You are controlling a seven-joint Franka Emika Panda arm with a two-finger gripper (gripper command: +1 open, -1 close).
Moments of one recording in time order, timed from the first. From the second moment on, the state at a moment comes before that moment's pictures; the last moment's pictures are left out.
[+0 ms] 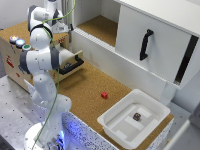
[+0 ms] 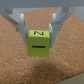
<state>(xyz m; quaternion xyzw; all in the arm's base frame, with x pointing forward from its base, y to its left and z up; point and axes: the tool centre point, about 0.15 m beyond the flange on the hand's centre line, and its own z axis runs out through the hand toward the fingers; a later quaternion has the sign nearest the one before) 0.337 0.458 0.468 -0.78 -0.59 -0.14 0.15</state>
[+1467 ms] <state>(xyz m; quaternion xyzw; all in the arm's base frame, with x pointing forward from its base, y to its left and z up) 0.342 0.450 0.468 -0.69 -0.70 -0.14 0.13</state>
